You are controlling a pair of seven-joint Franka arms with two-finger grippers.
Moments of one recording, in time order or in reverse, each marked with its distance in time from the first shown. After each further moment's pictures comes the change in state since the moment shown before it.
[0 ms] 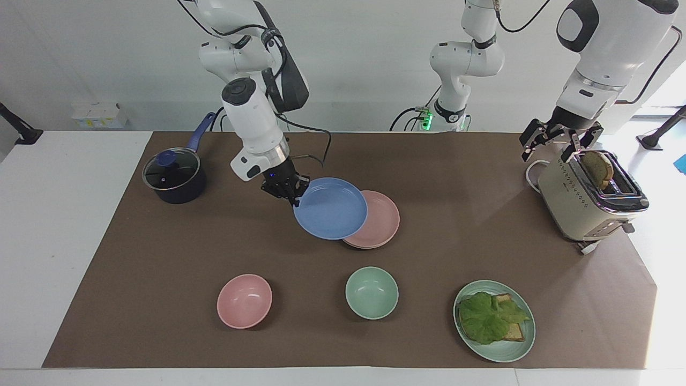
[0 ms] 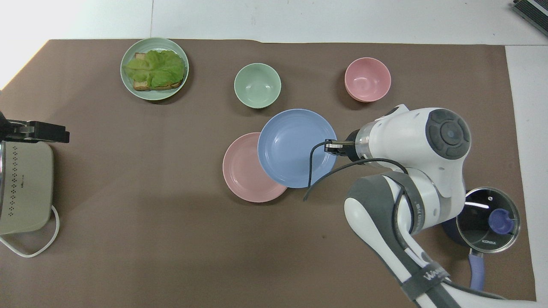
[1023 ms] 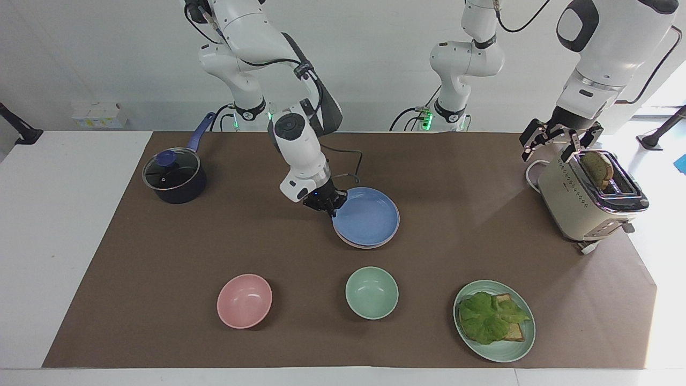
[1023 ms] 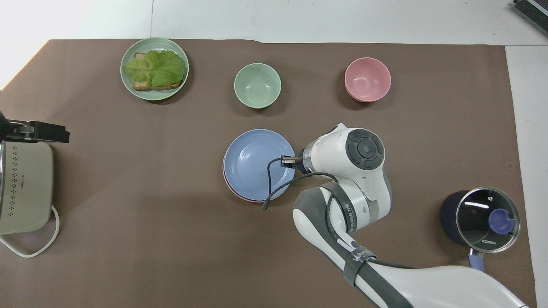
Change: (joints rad) left arm 0.000 0.000 0.000 0.000 0.000 0.000 0.000; right arm 0.139 0.169 0.001 0.001 0.017 0.150 0.057
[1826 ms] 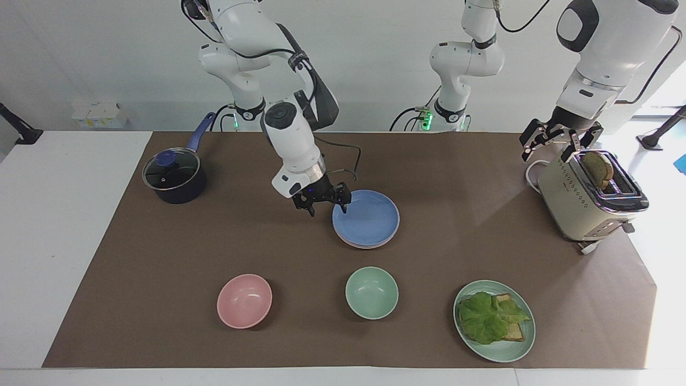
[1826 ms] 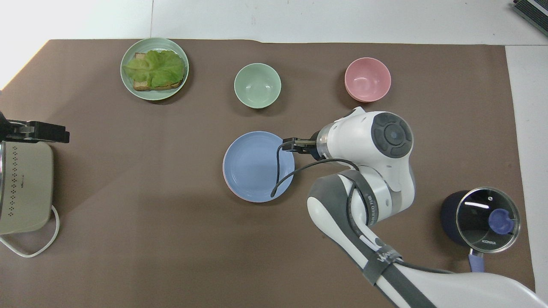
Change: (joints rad) left arm 0.000 0.000 0.000 0.000 0.000 0.000 0.000; right arm -0.059 -0.066 -0.017 0.070 0.001 -0.080 0.001
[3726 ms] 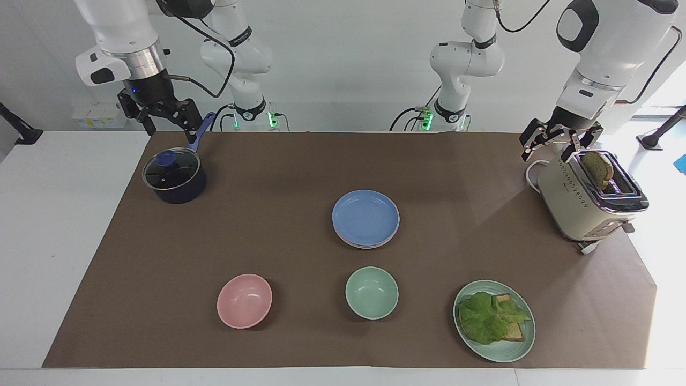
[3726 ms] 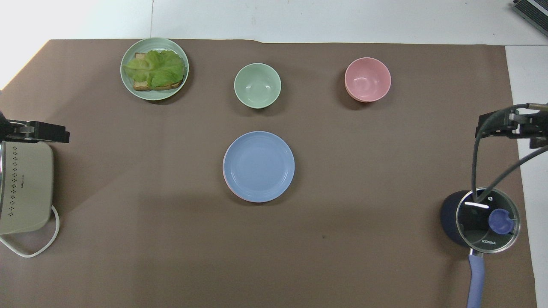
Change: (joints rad) left arm 0.000 0.000 0.000 0.000 0.000 0.000 0.000; right arm -0.380 -0.228 -0.016 0.412 -0.242 -0.807 -0.165
